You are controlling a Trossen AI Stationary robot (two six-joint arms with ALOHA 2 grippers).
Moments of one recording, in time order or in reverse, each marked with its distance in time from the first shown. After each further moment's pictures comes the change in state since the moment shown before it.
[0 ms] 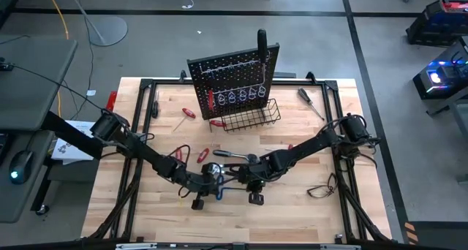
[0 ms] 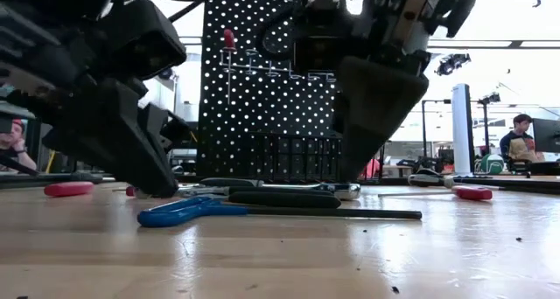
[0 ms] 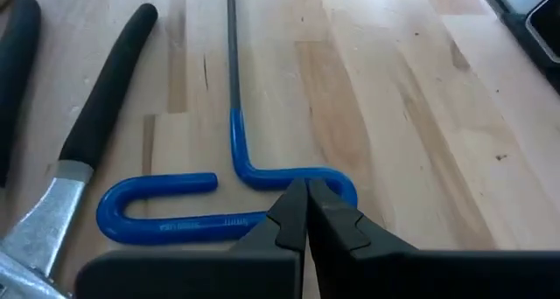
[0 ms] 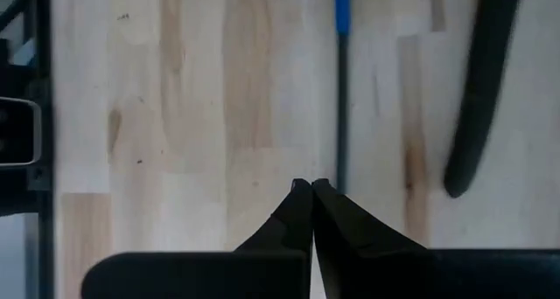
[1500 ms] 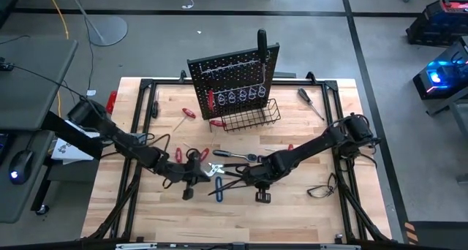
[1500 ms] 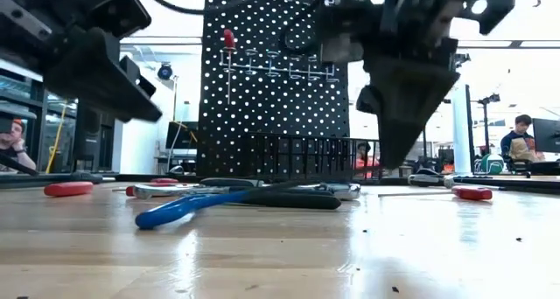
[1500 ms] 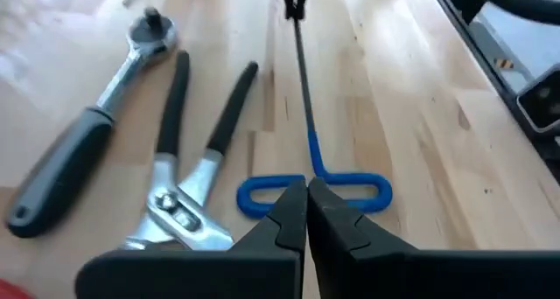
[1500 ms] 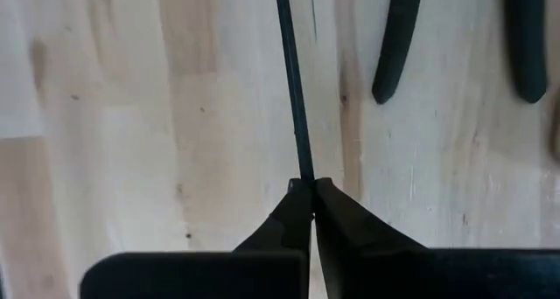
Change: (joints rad) left arm -0.016 -0.371 -0.177 -0.080 -0.185 -0.085; right arm 0.025 -0.046 0.054 -0.280 0.115 -0.004
